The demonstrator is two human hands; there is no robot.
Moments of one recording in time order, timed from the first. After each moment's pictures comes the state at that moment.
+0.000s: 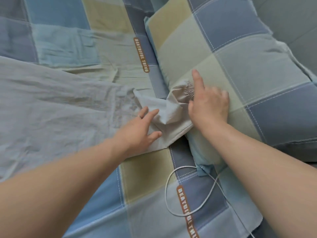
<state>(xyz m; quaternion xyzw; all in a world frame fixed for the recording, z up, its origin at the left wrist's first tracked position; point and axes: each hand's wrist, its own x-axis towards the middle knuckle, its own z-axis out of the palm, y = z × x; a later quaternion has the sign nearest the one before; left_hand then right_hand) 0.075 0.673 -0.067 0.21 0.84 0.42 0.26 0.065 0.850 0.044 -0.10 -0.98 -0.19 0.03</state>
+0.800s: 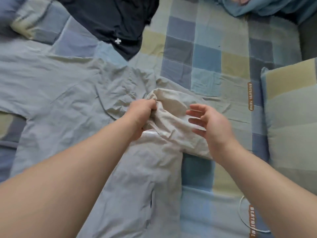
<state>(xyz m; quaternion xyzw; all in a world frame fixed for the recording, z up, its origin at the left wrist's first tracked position) 0.147 0.338 0.109 -0.37 0.53 0.75 0.14 0.126 0.518 0.154 -0.15 -0.76 0.57 -0.26</state>
